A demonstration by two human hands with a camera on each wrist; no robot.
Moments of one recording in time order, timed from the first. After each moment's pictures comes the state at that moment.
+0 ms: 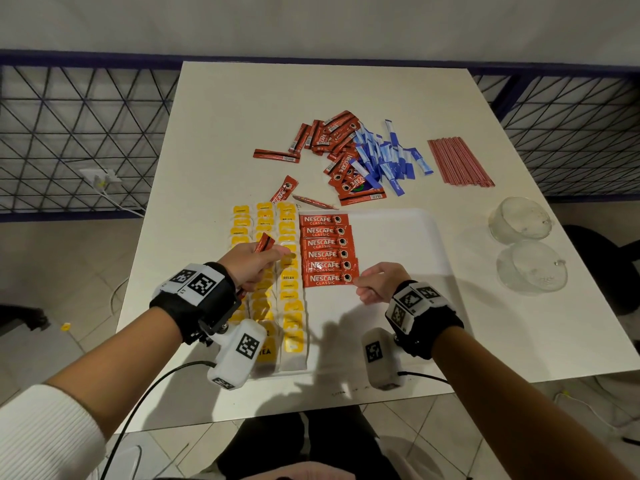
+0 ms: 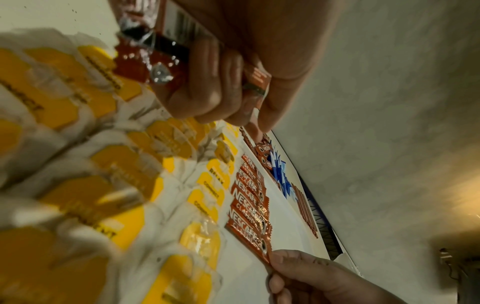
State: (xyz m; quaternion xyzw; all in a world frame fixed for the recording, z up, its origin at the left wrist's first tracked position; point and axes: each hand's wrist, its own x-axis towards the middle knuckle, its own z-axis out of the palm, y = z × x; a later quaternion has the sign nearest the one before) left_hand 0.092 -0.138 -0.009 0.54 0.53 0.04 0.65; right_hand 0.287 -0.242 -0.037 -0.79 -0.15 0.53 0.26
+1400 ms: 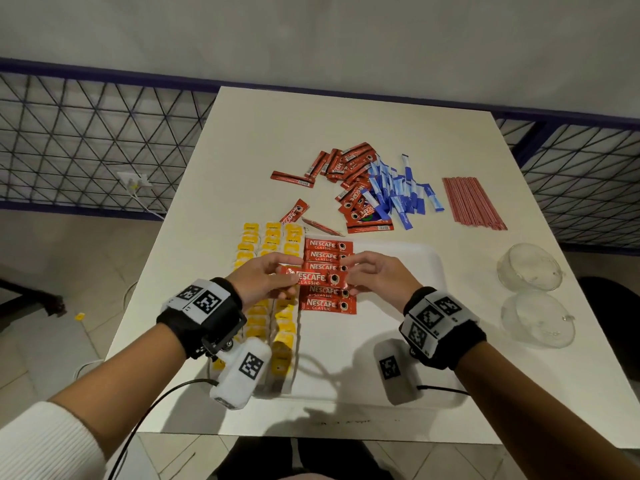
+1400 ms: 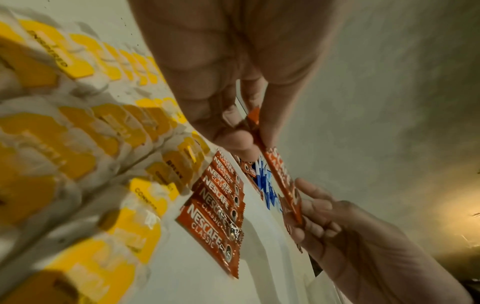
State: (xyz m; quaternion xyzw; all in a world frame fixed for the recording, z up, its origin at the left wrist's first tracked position) left_hand 0.106 -0.149 -0.009 0.50 0.48 0.14 0.70; right_hand 0.305 -0.224 0.004 -0.66 -0.34 0.56 0.36
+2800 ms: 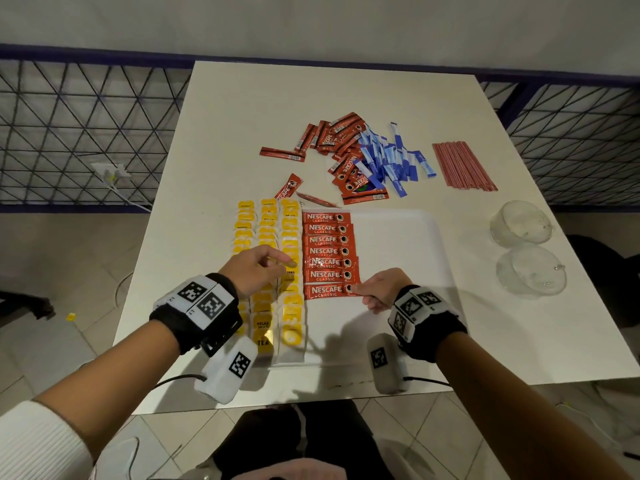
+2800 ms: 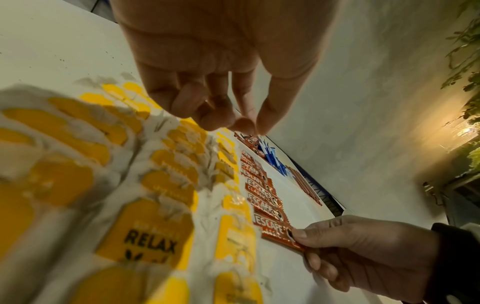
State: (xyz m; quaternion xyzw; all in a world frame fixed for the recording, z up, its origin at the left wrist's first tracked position) left_hand 0.081 -0.155 -0.024 0.67 0.50 0.06 0.54; right_hand 0.287 -0.254 -0.044 -0.82 -0.19 0.51 0.19
